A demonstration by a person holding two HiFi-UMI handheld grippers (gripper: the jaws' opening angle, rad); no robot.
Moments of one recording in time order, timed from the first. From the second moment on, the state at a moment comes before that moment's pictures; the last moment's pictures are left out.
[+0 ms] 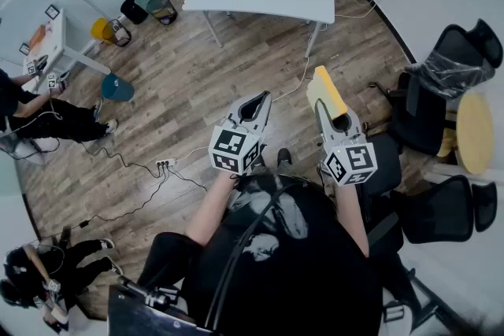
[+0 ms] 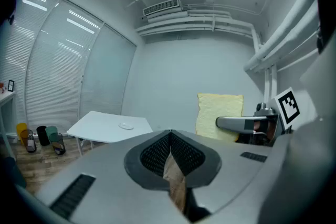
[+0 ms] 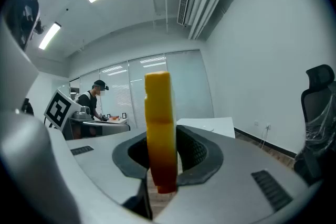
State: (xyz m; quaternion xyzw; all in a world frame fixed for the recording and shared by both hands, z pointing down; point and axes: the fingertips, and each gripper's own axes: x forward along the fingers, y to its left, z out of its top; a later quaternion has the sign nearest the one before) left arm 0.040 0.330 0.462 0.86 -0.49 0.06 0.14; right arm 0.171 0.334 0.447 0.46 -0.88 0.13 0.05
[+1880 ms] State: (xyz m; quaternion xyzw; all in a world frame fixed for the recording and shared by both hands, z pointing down) left arm 0.053 0.095 0.496 0.86 -0.48 0.08 0.17; right arm 0.171 0.105 0.491 0.41 -0.89 0.18 0.06
